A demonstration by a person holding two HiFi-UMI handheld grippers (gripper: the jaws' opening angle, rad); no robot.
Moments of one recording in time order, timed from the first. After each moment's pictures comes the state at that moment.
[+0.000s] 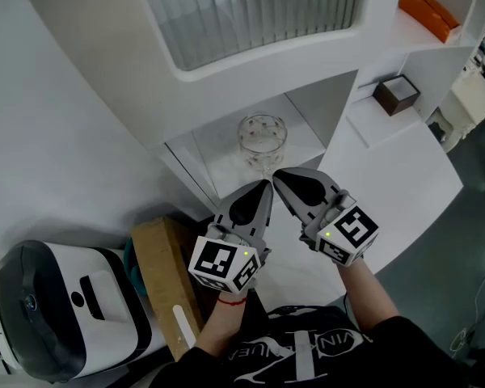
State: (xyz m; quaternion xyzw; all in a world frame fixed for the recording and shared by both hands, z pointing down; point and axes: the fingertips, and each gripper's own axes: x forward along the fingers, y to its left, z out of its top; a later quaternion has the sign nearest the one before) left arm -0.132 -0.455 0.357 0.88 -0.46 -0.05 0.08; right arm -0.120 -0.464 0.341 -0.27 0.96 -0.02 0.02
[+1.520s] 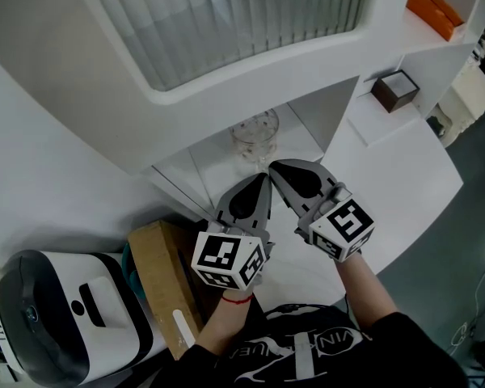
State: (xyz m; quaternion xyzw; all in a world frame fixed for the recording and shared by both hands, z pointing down) left arm -0.125 -0.492 0.365 0.86 -0.49 -0.03 0.12; right arm -0.115 -0.502 0.346 -0.30 0.95 -0.02 -0.01
